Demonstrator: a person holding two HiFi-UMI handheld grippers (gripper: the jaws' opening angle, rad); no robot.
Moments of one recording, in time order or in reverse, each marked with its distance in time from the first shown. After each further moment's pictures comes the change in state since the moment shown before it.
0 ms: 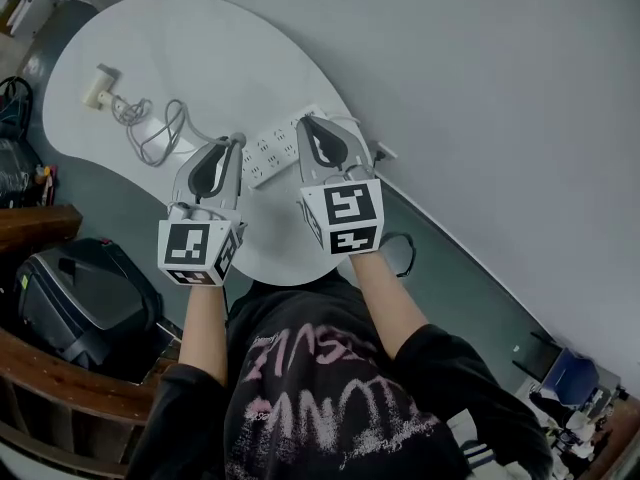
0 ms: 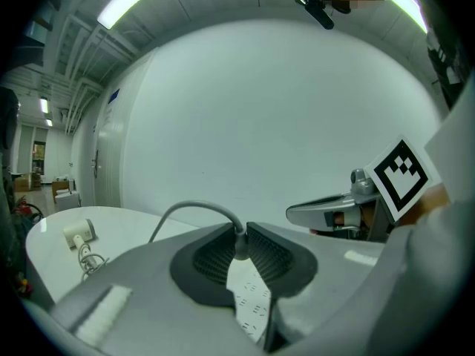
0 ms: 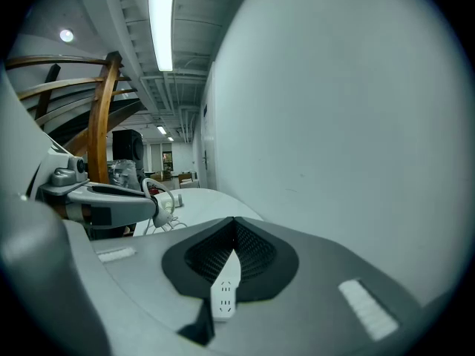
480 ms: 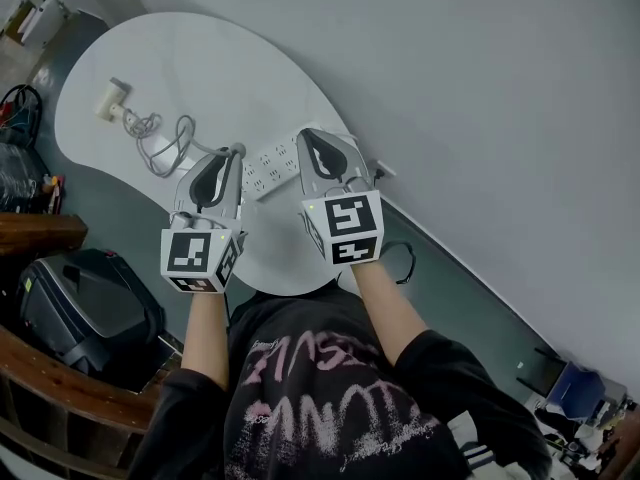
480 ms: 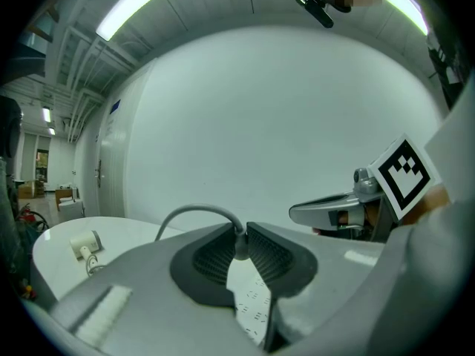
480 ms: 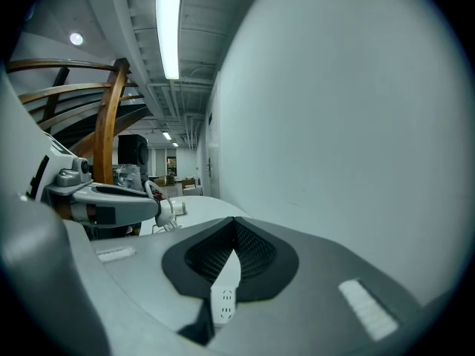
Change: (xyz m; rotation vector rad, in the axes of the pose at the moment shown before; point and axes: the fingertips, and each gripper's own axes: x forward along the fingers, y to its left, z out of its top) left arm -0.013 -0.004 0.023 0.027 -0.042 0.028; right arm -0.016 0.005 0.023 -0.023 -0.059 0.025
